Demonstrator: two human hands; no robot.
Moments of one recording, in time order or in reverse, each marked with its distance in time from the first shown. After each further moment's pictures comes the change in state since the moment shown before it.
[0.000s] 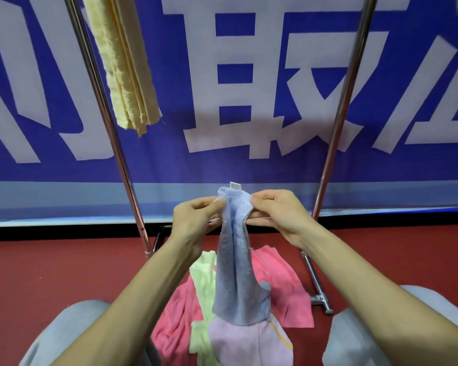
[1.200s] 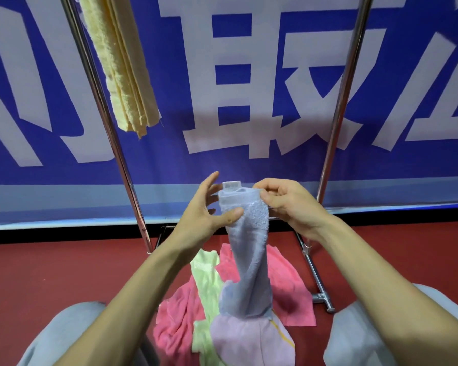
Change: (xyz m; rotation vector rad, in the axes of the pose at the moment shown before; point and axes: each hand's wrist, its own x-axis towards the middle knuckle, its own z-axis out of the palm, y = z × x) left_hand -0.009 0.007 -0.008 0.366 -0.310 0.266; right_hand -0.010 -0.017 -0.023 -0.093 -0.198 -0.169
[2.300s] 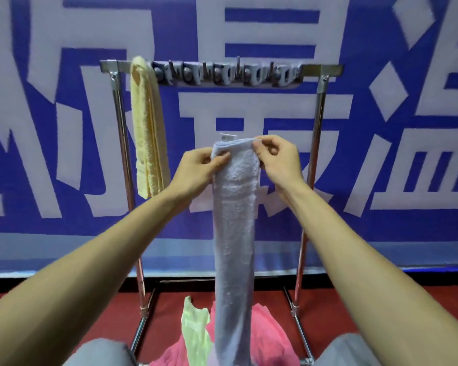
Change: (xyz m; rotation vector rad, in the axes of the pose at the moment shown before) left_hand 0.026 0.197 -0.017 0.077 0.147 0.432; right_hand 0.015 -0.192 0.004 -0.185 0.522 -0.533
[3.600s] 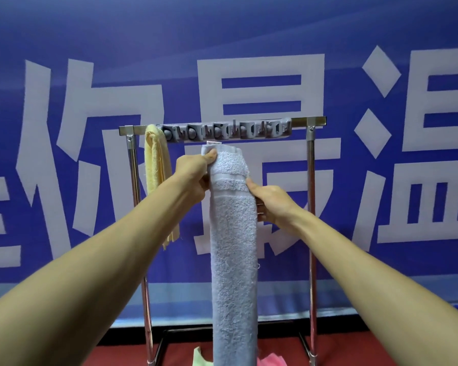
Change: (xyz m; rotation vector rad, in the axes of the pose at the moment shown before) left_hand 0.047 0.103 -0.002 -0.414 0.235 -0.356; right_hand 0.001 -0.044 -0.016 0.097 -0.430 0.307
